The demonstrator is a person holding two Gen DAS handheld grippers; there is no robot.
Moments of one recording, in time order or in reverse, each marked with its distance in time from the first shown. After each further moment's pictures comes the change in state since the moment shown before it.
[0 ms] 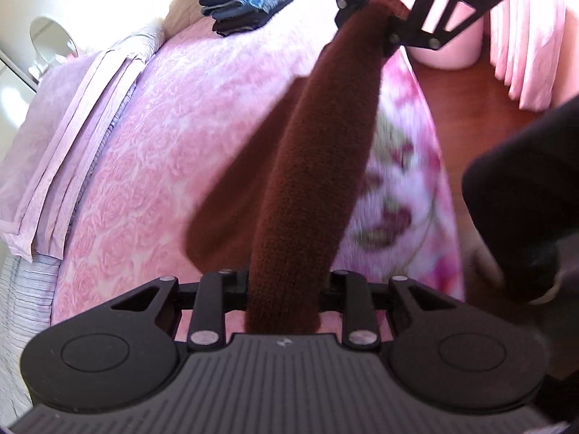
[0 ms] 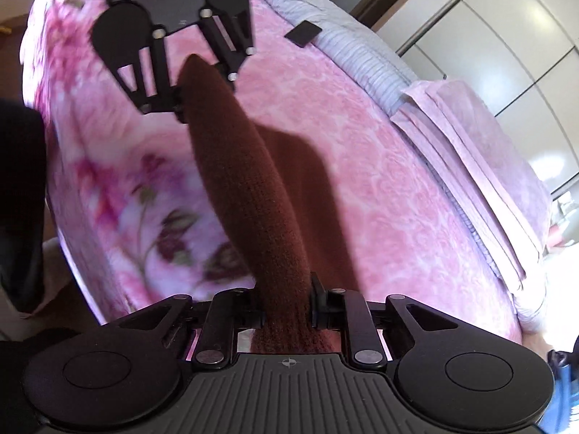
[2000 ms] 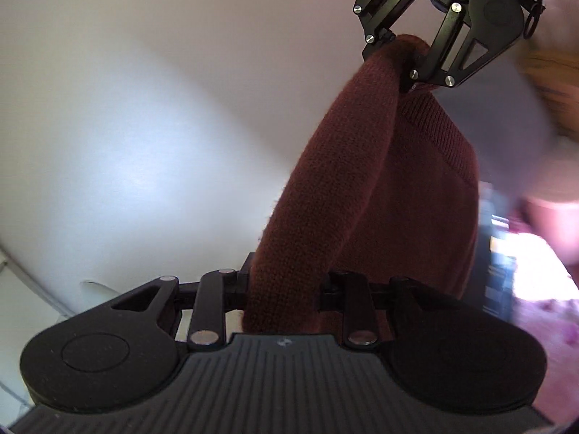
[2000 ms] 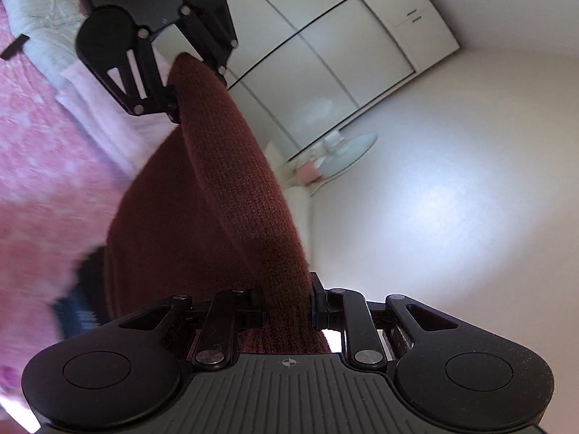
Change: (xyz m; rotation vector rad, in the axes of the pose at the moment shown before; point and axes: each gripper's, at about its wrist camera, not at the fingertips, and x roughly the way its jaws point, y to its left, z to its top) left arm -0.005 0.279 0.735 0.275 -0.560 0.320; right arm -0.383 -0.629 -0.186 0.129 0.048 -0.631
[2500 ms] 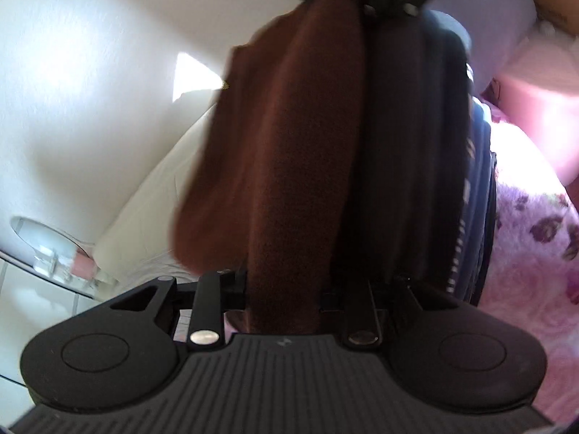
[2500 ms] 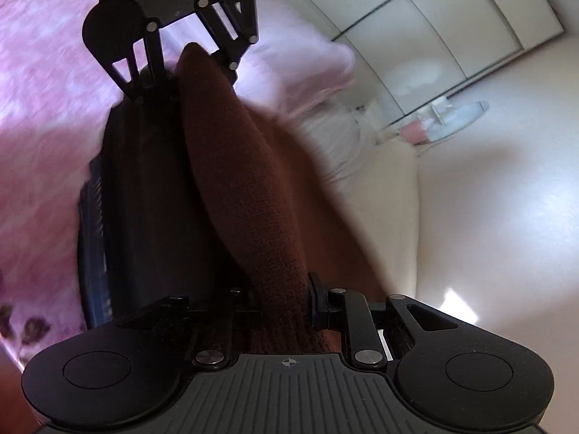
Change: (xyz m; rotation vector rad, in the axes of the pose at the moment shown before) left arm 0.143 -0.213 -0.117 0.051 0.308 -0.206; right arm 0.107 0.123 -0.163 -0.119 0.092 0.300
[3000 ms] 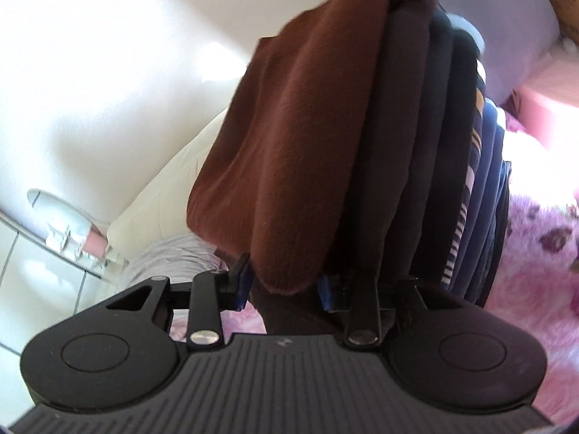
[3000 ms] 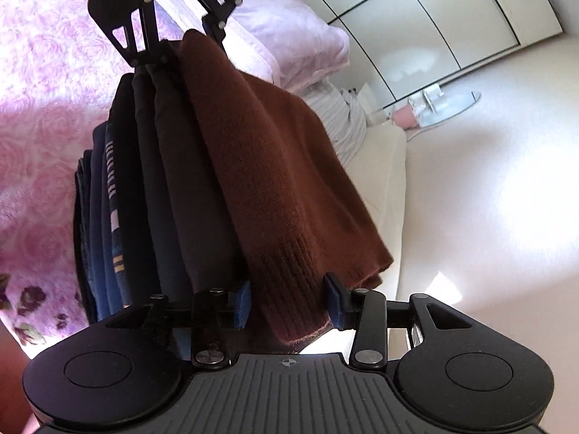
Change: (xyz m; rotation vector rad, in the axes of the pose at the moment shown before) left arm -0.007 0.006 -0.009 -0.116 0.007 0.042; right arm -0.018 0.003 -0.016 -0.011 0.093 -0.008
